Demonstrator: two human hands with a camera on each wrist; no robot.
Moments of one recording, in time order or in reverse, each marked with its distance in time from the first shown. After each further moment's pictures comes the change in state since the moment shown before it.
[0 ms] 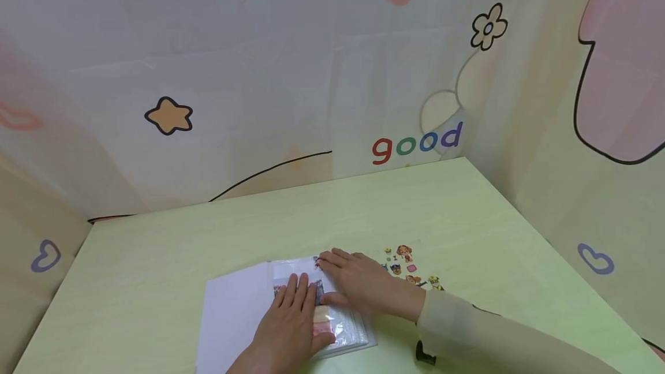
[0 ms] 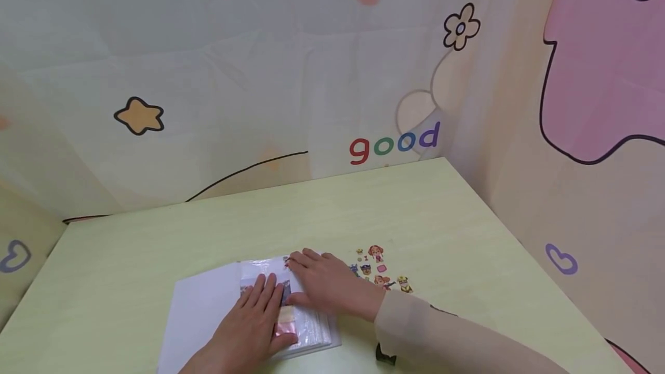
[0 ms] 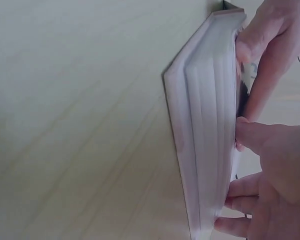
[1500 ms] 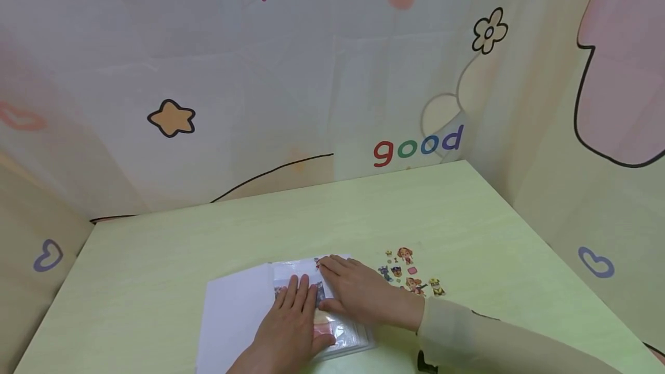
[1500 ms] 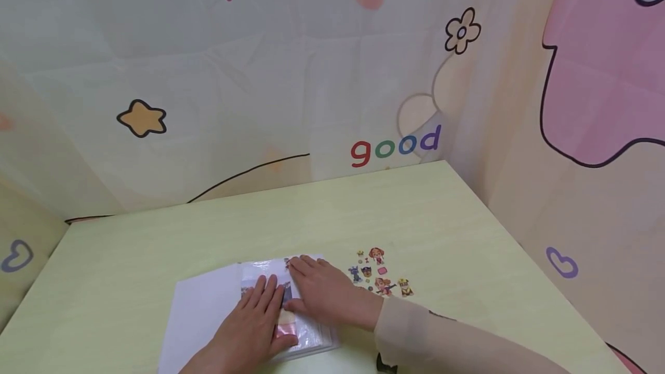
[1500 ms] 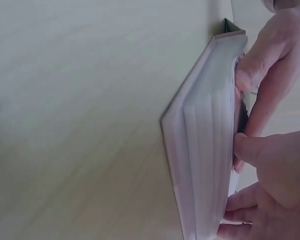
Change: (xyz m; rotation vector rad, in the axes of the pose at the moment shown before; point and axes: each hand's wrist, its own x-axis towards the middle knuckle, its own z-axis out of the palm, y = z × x) left_hand 0.001 -0.002 0.001 -0.022 -0.019 -0.004; right_hand -0.006 -0.014 0.000 -0.045 -0.002 -0.006
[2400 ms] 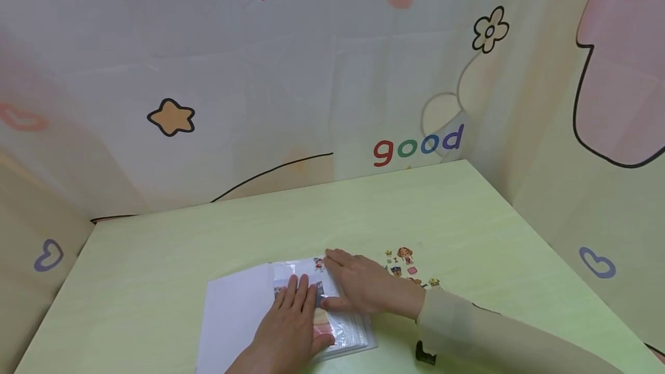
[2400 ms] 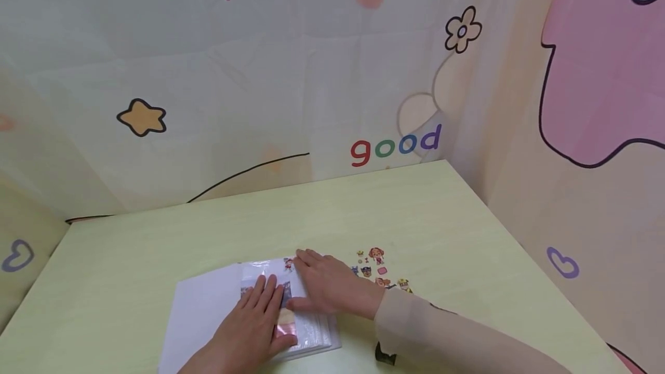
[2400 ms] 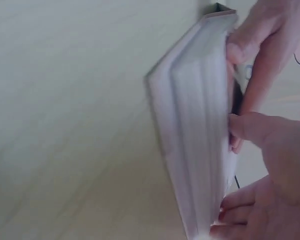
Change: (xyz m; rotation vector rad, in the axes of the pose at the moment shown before) left_hand 0.000 0.002 -0.001 -0.004 -0.003 -0.013; right_hand 0.005 0.015 -0.001 0.103 -0.001 0.028
